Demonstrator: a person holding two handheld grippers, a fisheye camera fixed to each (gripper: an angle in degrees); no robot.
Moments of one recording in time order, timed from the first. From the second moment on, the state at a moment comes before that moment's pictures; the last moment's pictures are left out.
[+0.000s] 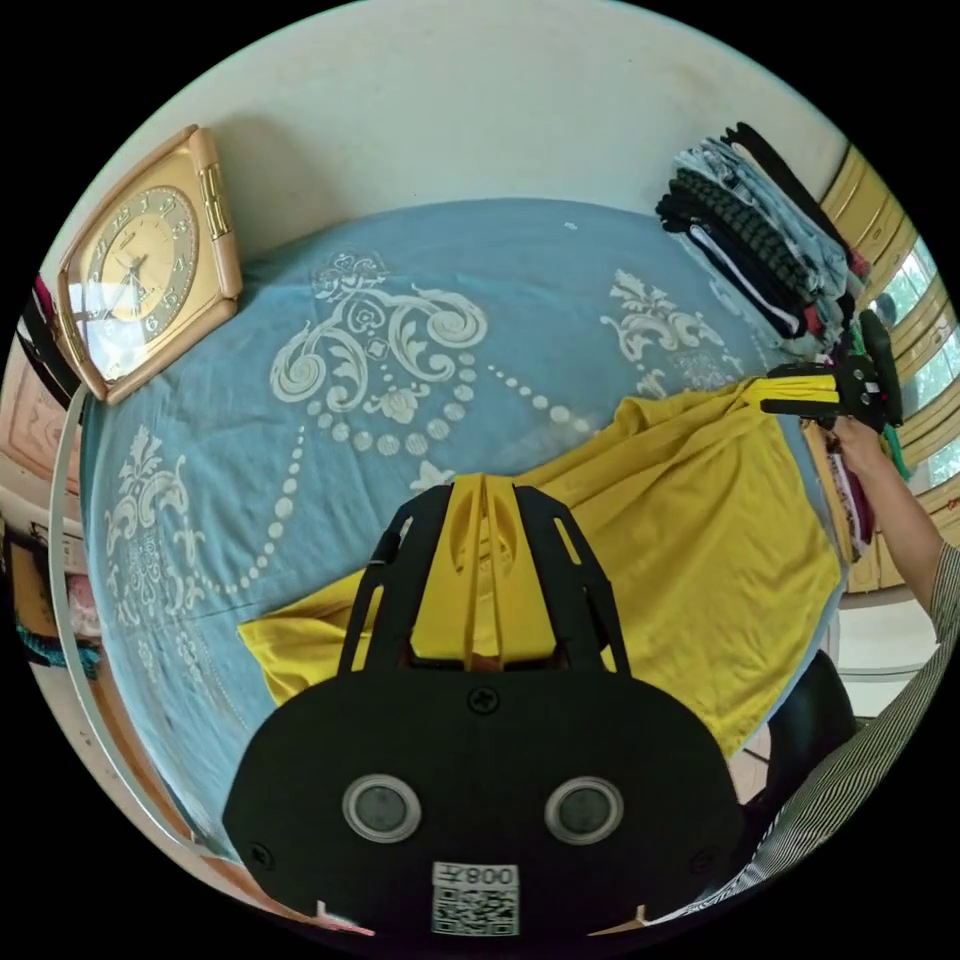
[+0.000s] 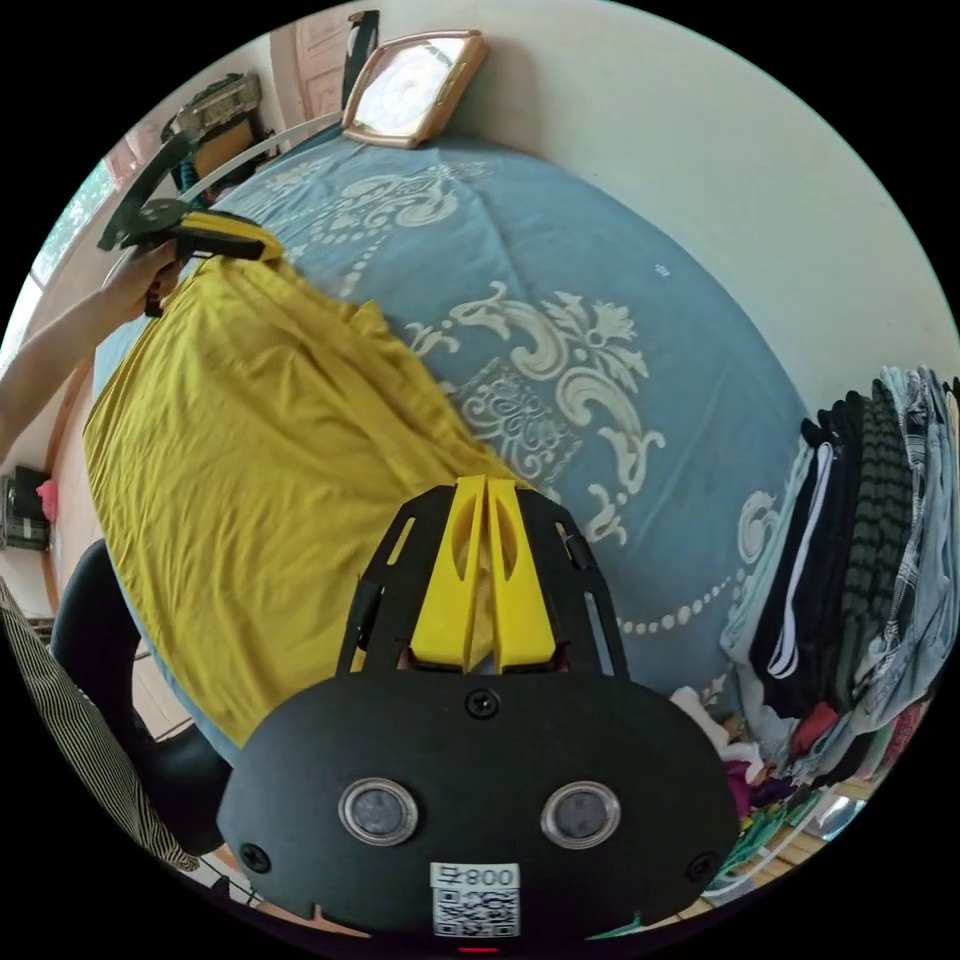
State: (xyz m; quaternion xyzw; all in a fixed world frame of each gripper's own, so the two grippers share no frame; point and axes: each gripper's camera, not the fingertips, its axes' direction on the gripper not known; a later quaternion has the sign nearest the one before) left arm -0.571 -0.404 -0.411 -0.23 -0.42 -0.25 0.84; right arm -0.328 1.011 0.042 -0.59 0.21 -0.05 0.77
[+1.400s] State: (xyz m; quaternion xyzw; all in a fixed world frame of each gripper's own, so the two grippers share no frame) left arm -0.595 -0.402 -0.343 -0.27 -0.31 -0.16 0.90; right arm -0.272 1.029 -0.086 -0.50 0.14 0.13 0.84
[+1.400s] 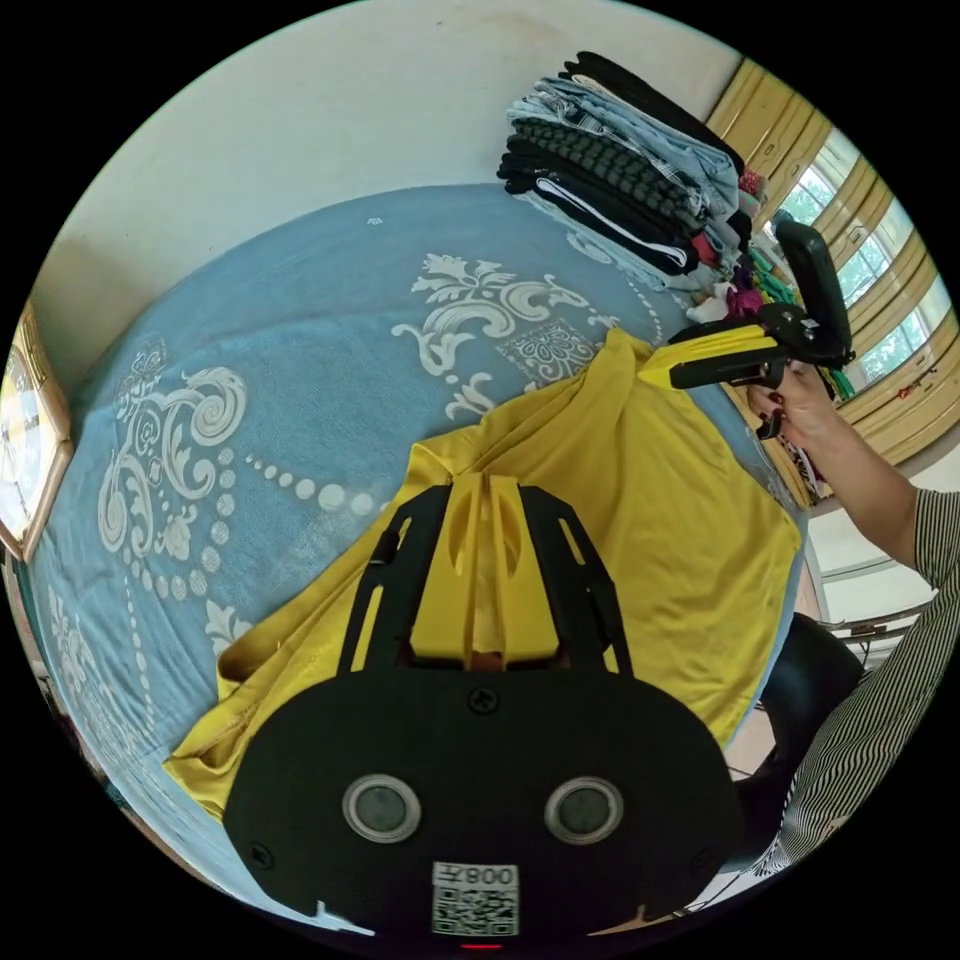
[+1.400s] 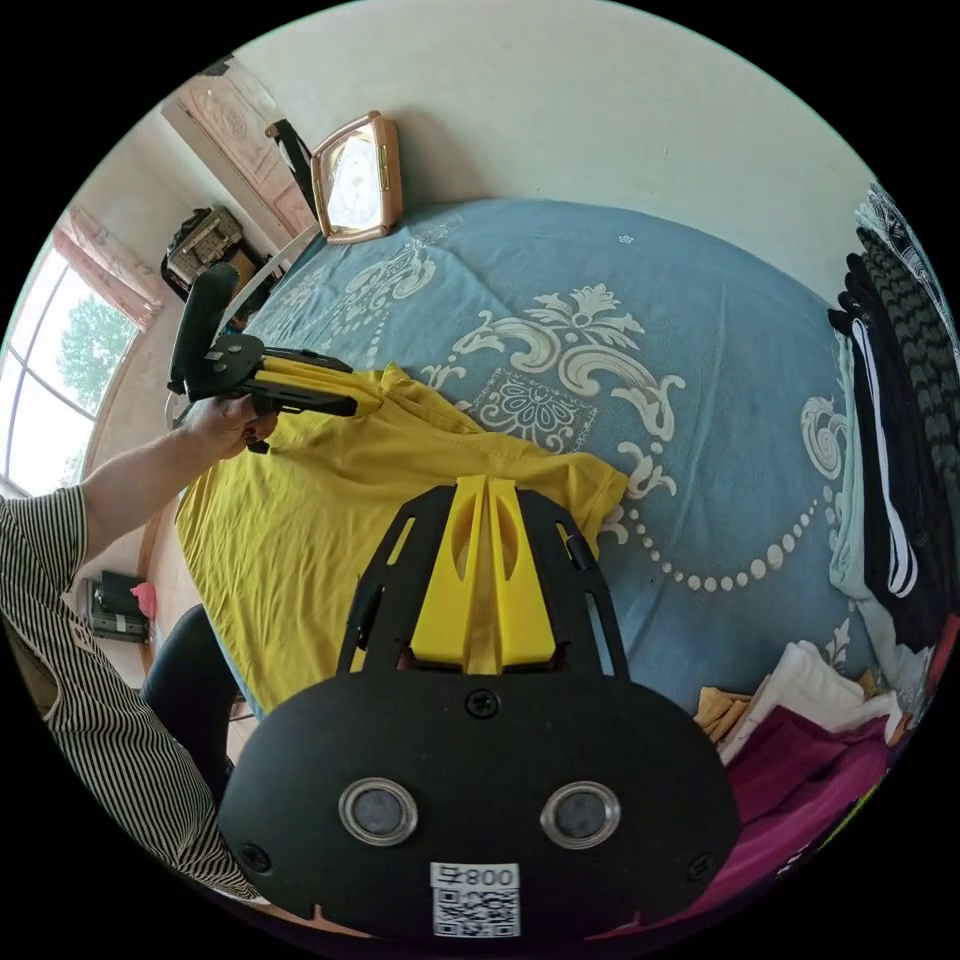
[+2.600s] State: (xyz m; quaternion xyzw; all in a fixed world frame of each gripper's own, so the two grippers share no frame) left arm -0.503 -0.279 -0.623 0.00 -0.42 -0.41 0.81; right arm -0.264 1.002 -0.115 -0.47 0.19 0.21 0.83
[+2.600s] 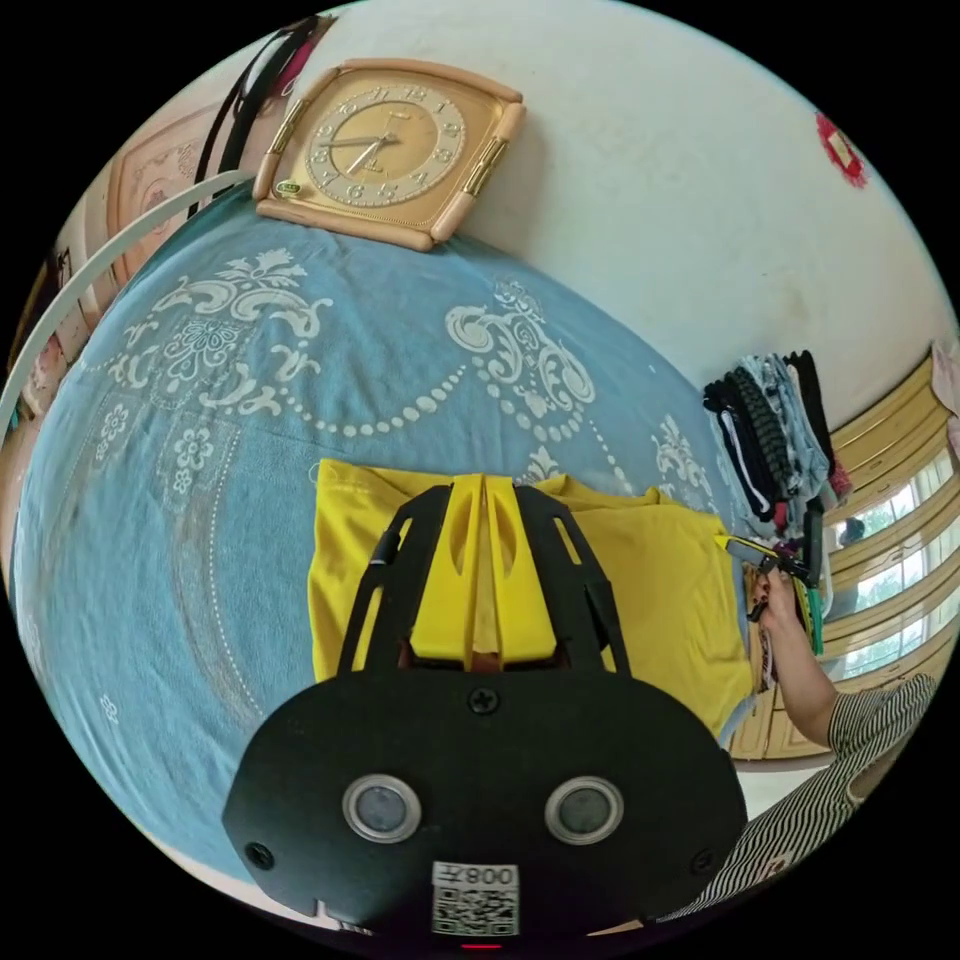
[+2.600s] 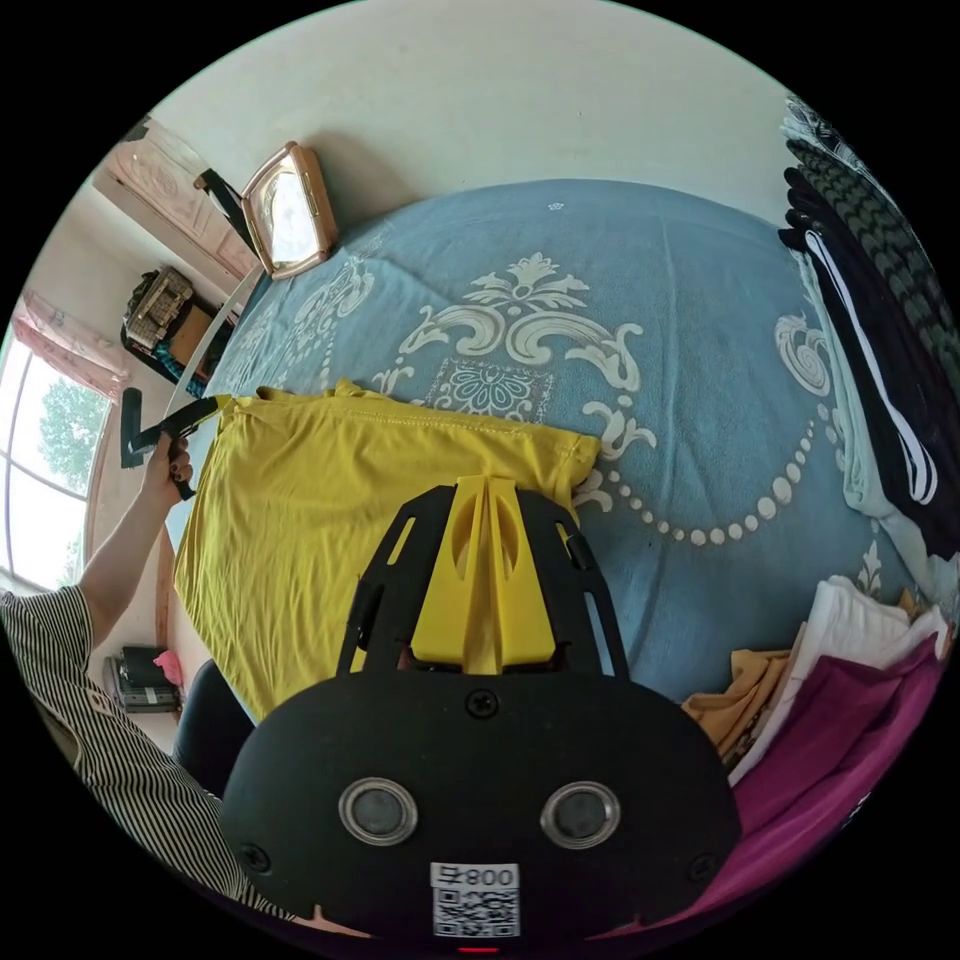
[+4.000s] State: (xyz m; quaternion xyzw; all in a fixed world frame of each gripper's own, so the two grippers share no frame) left arm -0.250 -0.112 -0.751 0.02 -0.37 -0.54 0.76; right arm -0.359 0.838 -0.213 -0.44 0.13 0.26 0.85
